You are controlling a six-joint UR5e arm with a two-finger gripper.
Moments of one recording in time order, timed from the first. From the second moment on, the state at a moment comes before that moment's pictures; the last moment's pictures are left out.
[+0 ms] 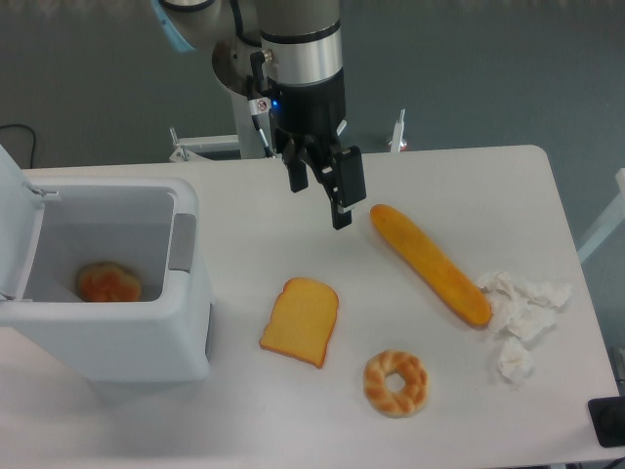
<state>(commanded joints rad) 2.41 -1.62 -1.53 -1.15 1.51 1.39</state>
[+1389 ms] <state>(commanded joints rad) 2.41 -1.59 -1.54 -1.13 1.40 1.30</state>
